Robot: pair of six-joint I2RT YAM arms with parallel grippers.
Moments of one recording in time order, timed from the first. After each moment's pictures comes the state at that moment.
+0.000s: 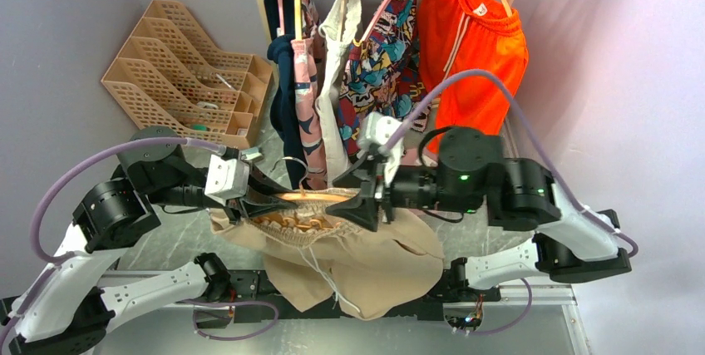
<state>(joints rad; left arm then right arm) -0.87 0.82 1.39 -0.74 0.68 0.21 1.45 1.19 1.81 -0.81 0.04 0.04</state>
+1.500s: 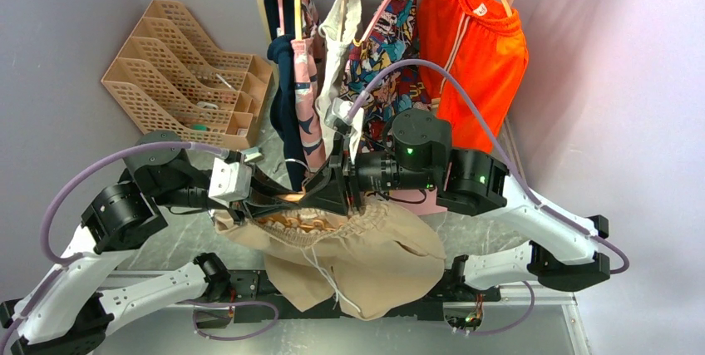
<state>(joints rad) -0.86 0.78 1.31 -0.66 0.71 0.22 1.23 1.24 1.66 -0.62 -0.28 0.25</state>
